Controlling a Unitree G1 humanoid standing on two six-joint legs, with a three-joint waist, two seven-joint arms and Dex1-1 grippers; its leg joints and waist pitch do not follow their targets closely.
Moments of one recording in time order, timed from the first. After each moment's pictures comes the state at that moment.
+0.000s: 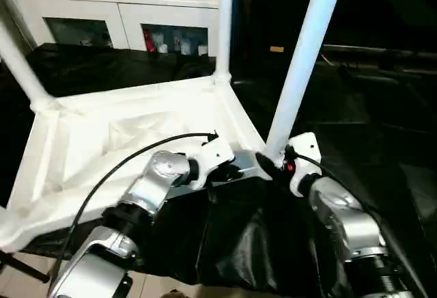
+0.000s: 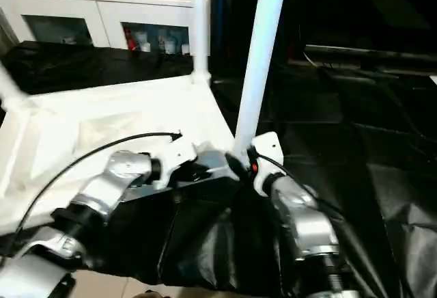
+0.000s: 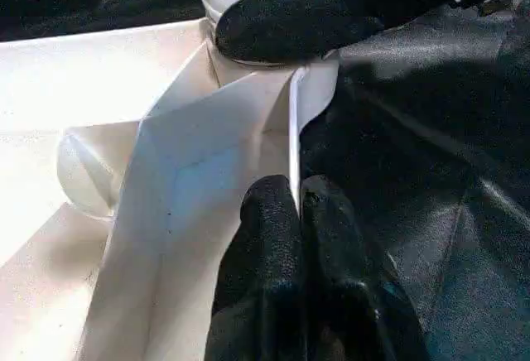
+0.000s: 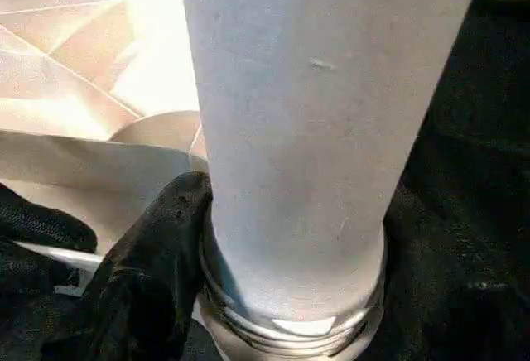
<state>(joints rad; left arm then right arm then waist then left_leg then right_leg) -0.63 0.18 -0.33 0.66 0.11 0.05 -0.91 -0.29 -0.14 0.05 0.26 0.08 0.25 0.41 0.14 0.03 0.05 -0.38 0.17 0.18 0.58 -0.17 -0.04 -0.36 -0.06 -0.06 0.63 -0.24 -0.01</state>
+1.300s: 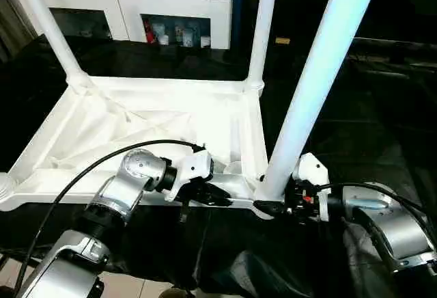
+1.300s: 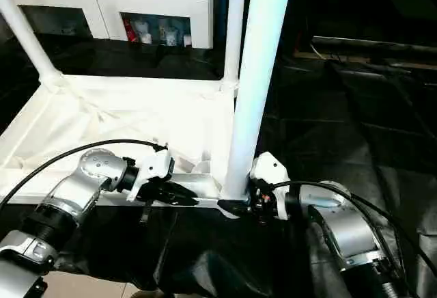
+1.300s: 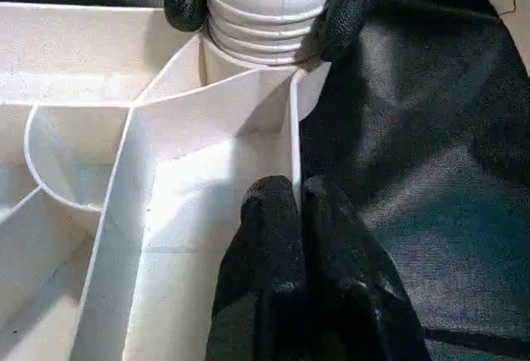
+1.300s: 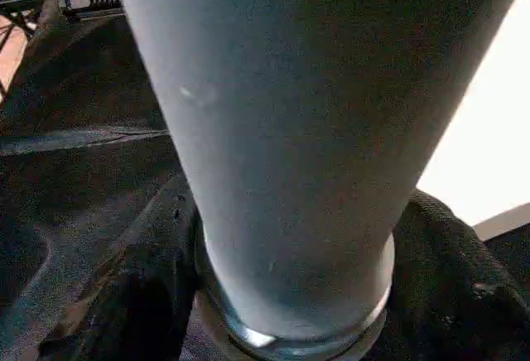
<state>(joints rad) -0.58 0.35 -0.35 0.57 -0.02 -0.03 -1.37 -0.22 -0.49 0.19 0.09 0.19 0.25 1.07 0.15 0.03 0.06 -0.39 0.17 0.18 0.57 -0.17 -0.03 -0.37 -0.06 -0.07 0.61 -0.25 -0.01</state>
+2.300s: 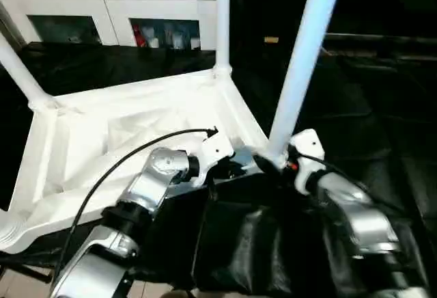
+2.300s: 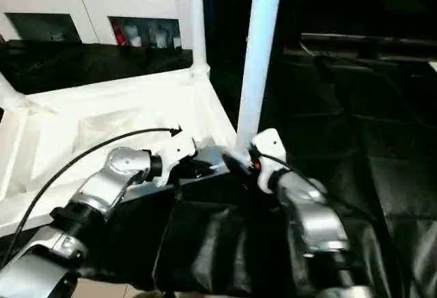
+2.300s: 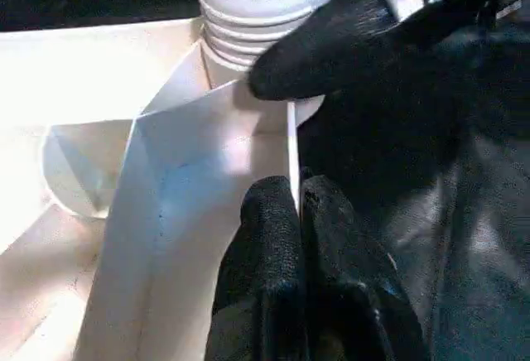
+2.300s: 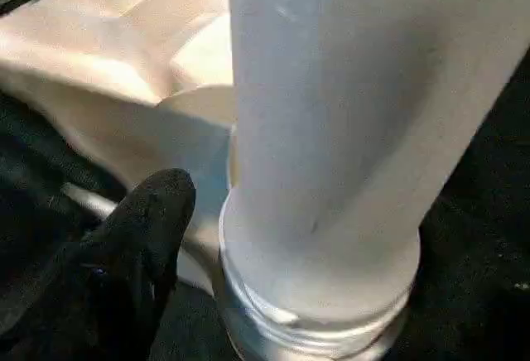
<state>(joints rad) -0.62 0.19 -0.30 0.61 0.09 0.06 -1.03 -0.29 -0.29 0.08 0.22 0.10 0.24 0.67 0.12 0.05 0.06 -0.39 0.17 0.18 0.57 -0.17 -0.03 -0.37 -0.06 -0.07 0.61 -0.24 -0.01</state>
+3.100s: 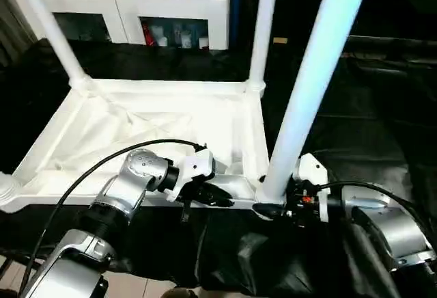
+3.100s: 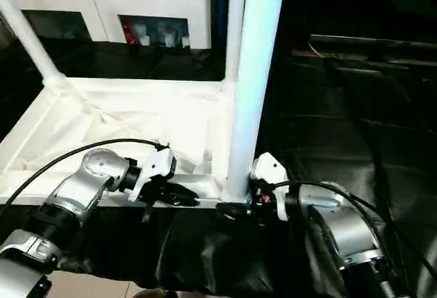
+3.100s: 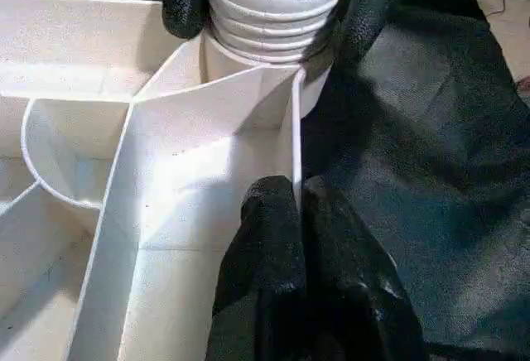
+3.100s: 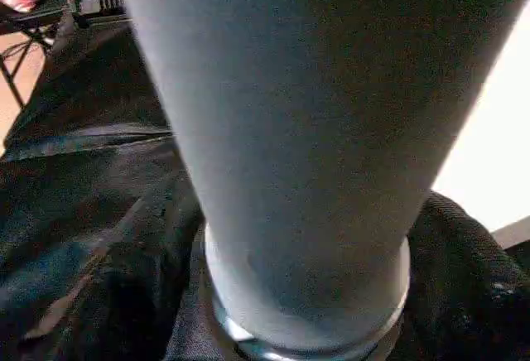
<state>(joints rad) -0.59 0.33 -0.33 0.58 -0.01 0.00 -1.39 -0.23 -0.48 0.19 0.12 0.20 0.26 1.11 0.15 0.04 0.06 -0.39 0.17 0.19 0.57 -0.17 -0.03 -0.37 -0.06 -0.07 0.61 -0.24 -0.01</state>
